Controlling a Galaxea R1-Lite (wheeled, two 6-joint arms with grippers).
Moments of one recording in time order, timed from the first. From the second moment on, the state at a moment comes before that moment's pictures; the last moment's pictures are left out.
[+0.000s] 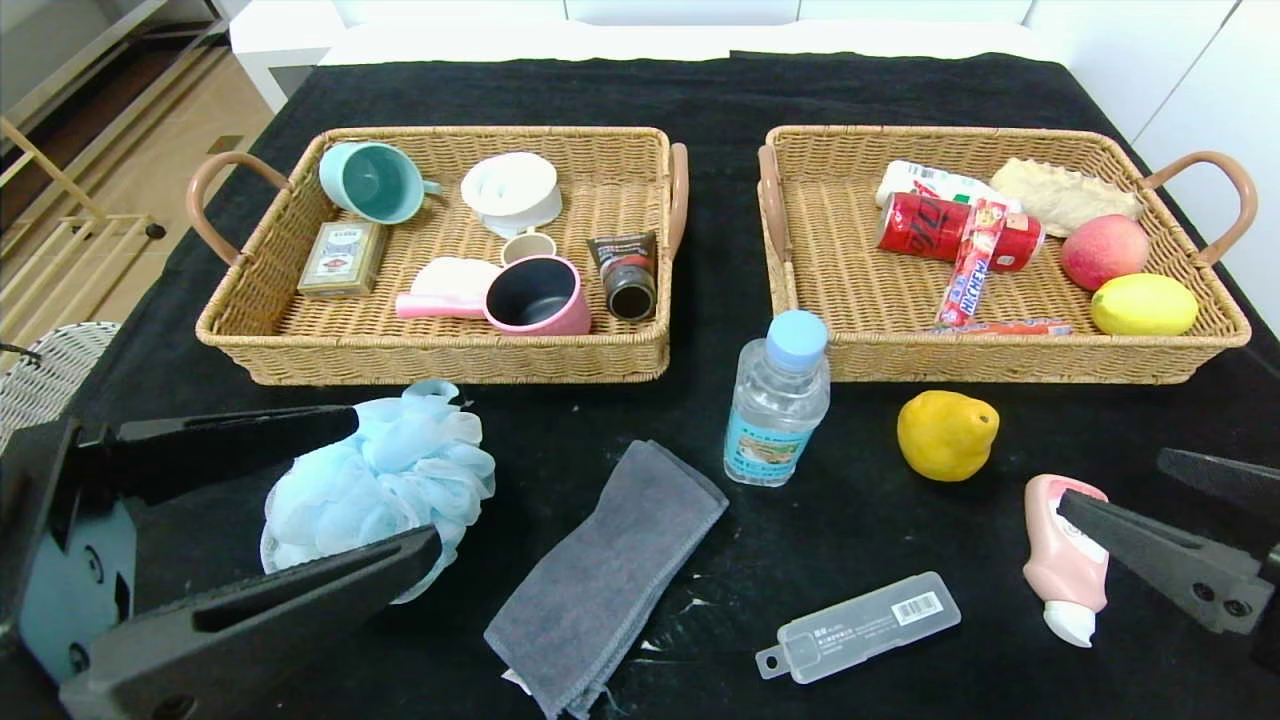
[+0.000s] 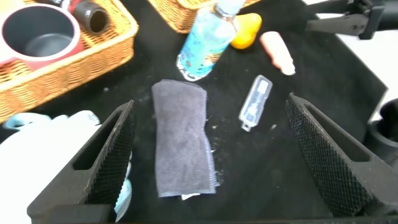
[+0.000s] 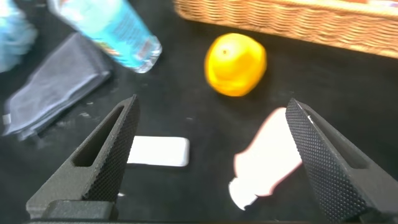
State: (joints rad) left arm -0.63 0.98 -0.73 -0.17 -0.17 -0.02; right arm 0.51 1.02 -0.56 -0.28 -0.09 0.10
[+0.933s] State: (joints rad) left arm -0.64 1.00 -0.73 -0.16 -0.14 -0.02; right arm 0.58 1.31 -1.04 0.27 -0.42 0.41
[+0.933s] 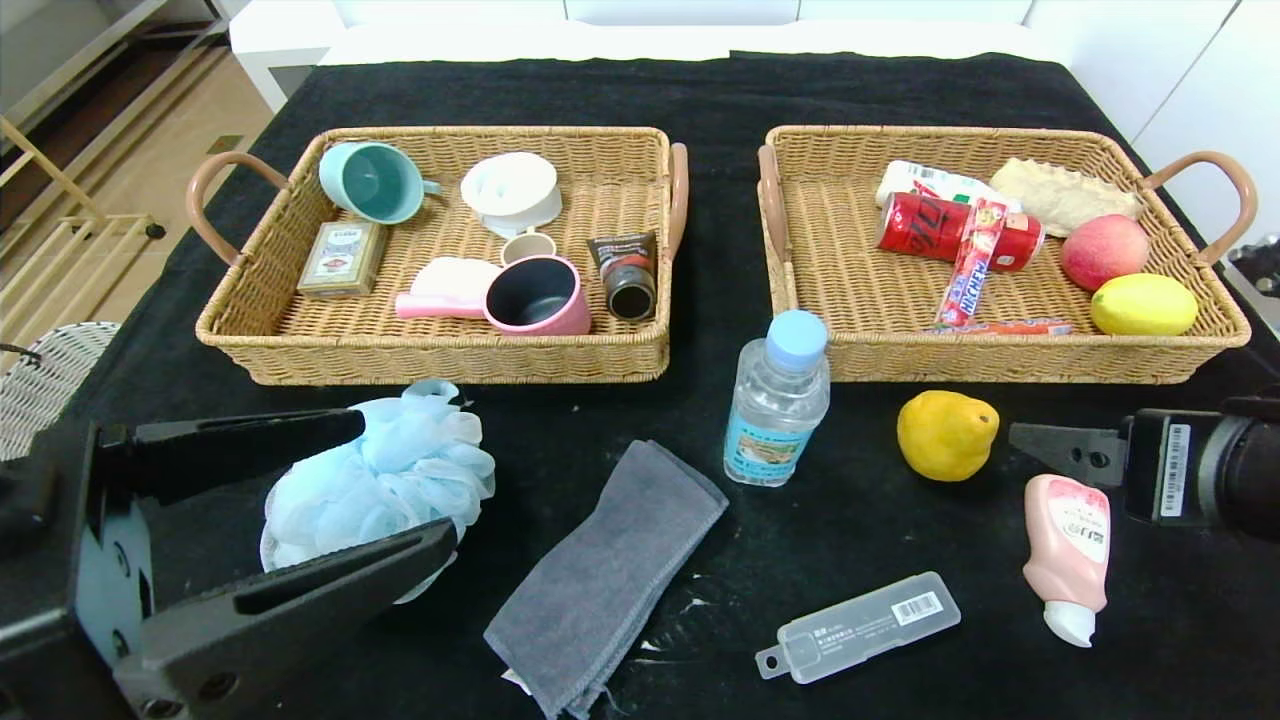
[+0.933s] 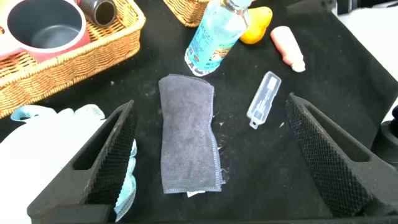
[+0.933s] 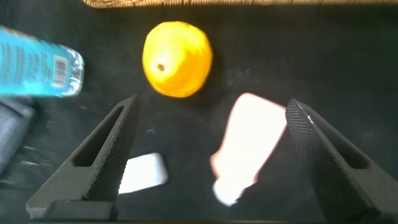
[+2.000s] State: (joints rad) left arm -0.64 1.02 -0.73 -0.16 -0.14 -0.02; right arm 0.62 1.60 -1.25 0.38 -0.47 0.52
